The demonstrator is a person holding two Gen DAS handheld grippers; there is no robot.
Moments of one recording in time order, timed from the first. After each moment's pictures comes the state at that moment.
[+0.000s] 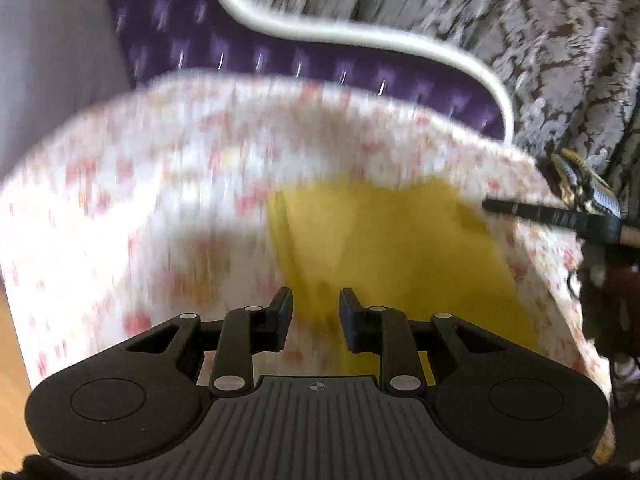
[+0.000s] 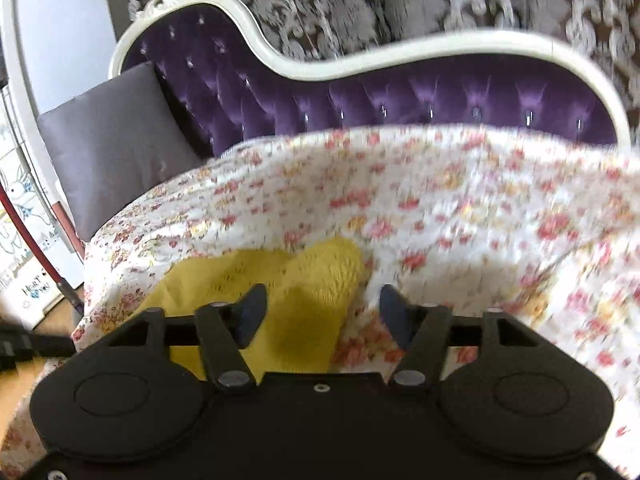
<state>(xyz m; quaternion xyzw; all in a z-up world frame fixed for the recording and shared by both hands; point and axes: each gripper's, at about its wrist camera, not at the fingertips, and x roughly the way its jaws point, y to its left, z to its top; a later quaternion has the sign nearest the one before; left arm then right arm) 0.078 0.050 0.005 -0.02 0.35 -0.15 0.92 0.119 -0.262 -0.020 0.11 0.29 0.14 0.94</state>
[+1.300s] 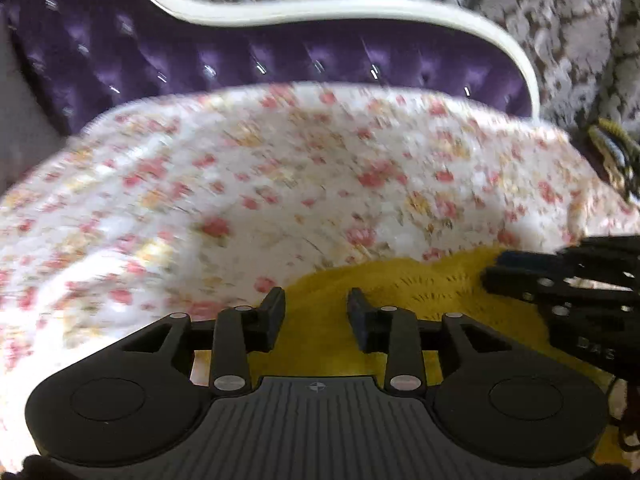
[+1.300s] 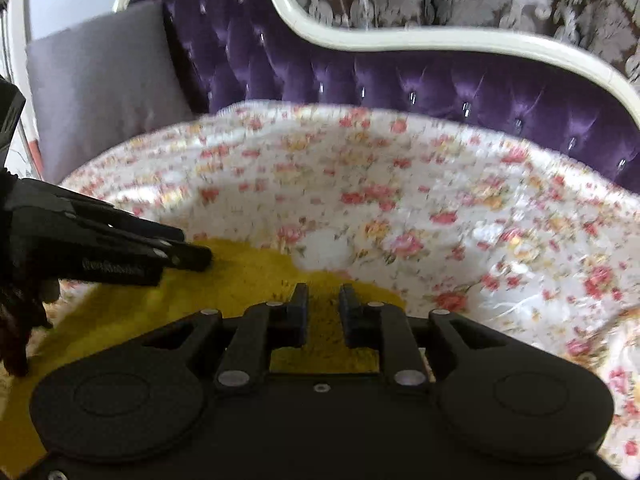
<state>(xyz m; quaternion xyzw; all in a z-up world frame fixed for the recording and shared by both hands) 0.220 -0.008 -0.032 0.05 0.36 -0.15 0.92 0.178 -0.213 -0.042 0.02 0.32 0.15 0.94</state>
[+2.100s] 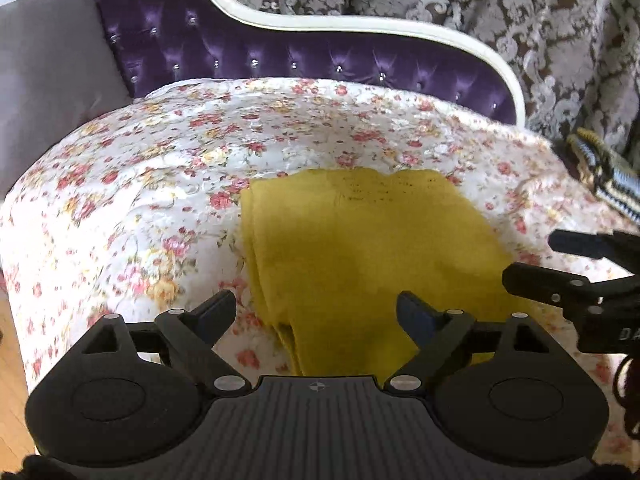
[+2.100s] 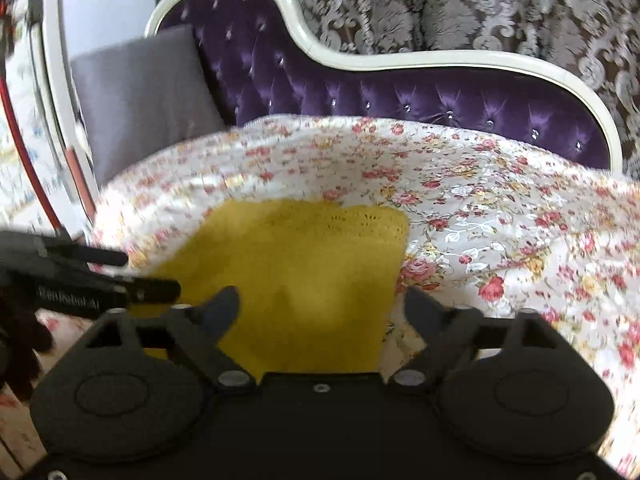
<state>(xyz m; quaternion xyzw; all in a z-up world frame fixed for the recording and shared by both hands) 0.066 0.012 -0.023 -0.01 0.36 -0.11 0.93 0.044 -0.222 -0.015 0.06 0.30 0.14 0.94</state>
